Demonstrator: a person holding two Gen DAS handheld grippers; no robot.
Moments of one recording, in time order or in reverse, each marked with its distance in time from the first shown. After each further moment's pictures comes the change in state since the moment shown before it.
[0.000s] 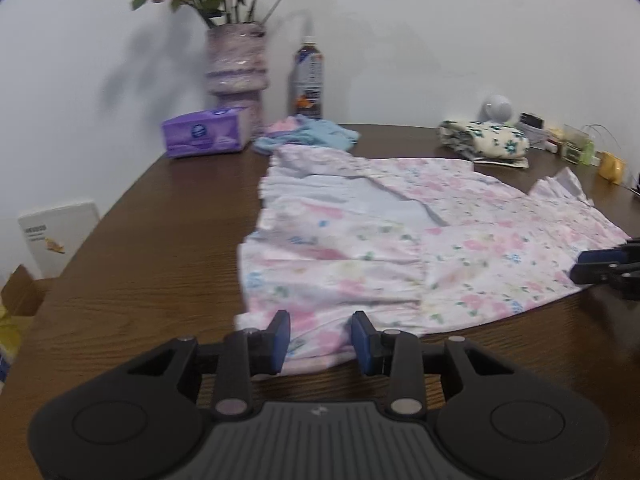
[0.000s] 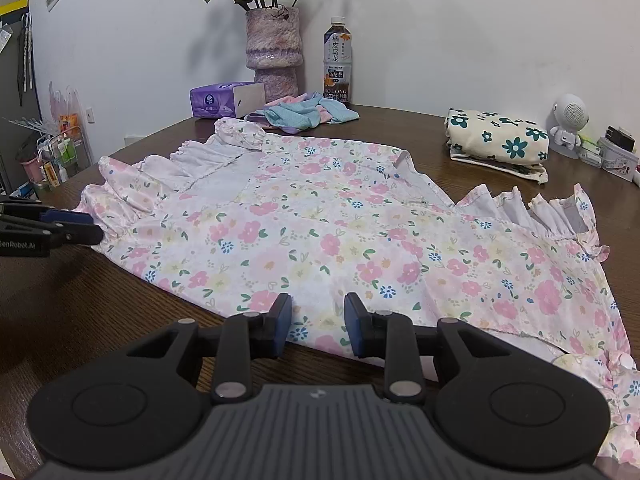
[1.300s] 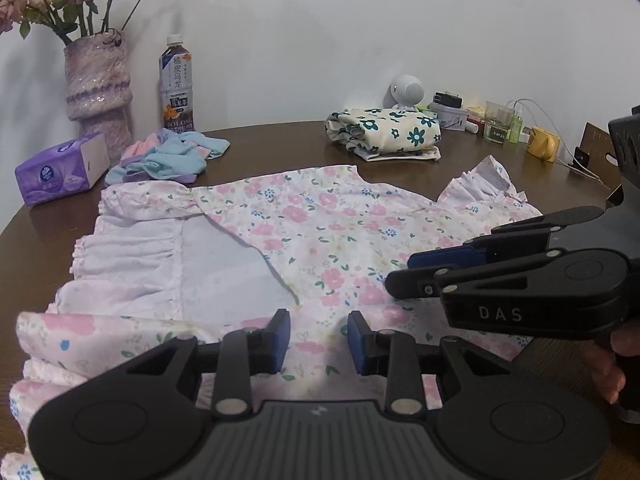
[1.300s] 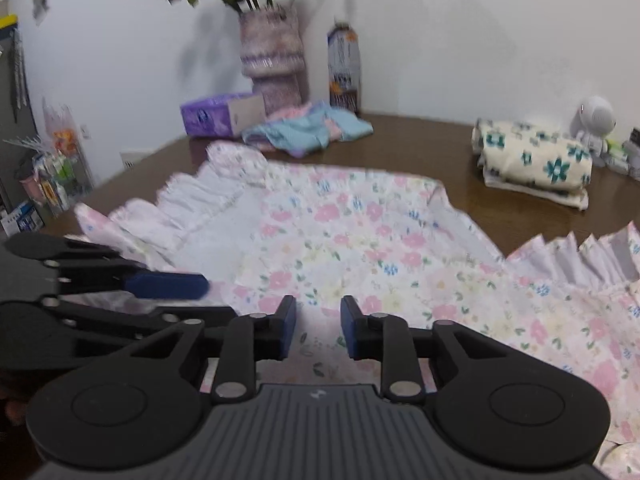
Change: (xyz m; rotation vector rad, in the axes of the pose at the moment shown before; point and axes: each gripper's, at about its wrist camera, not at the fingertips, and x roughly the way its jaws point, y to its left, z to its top) left arm 0.074 -0.099 0.051 0.128 0.020 -0.239; right arm 0.063 0.010 0.055 0.052 0.028 0.019
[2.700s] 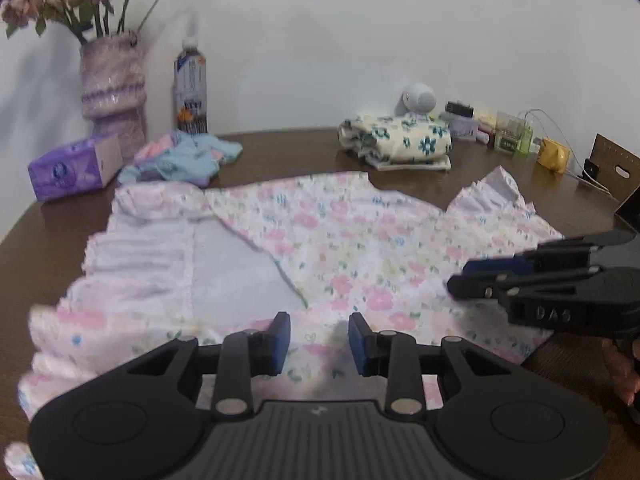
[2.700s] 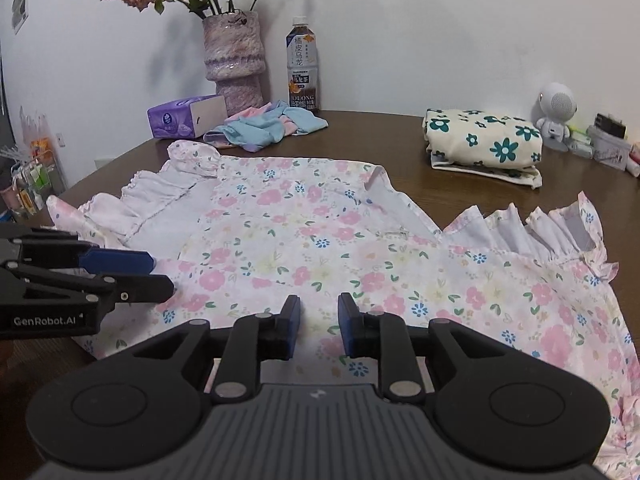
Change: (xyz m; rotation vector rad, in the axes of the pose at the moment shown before) left arm -0.007 -0.002 0.005 -0.023 -0.030 0.024; right arm -0.020 -0.031 -0.024 0.020 -0.040 -0.065
